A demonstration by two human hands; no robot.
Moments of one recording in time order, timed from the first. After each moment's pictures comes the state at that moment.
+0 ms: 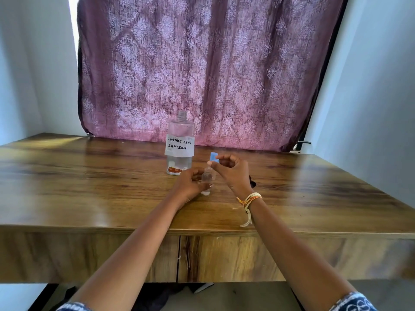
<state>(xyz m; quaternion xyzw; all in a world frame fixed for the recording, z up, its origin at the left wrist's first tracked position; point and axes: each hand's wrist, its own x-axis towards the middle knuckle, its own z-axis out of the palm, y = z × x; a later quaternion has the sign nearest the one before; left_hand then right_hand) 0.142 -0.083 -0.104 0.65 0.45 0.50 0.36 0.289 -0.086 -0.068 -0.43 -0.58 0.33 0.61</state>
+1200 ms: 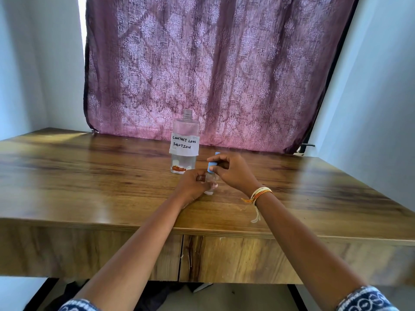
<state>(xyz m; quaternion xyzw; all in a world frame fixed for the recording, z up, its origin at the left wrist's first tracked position) 0.140 -0.084 -0.108 0.65 0.44 0.50 0.36 0.290 -0.084 -0.050 -0.43 -0.77 0.17 0.43</state>
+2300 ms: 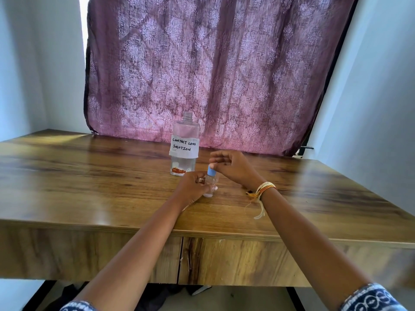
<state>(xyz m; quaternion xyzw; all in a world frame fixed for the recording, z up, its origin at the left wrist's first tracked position) 0.140 -0.086 -0.106 0.64 0.44 0.49 0.38 0.293 -0.089 -0.027 -0.45 -0.78 0.22 0.38</state>
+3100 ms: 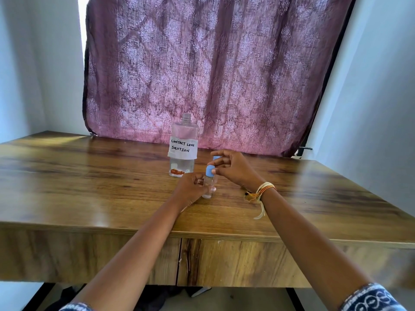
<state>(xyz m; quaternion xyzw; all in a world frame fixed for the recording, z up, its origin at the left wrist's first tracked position) 0.140 -0.085 -0.107 0.65 0.44 0.50 0.38 0.298 -0.086 -0.030 -0.44 -0.77 0.26 0.39</state>
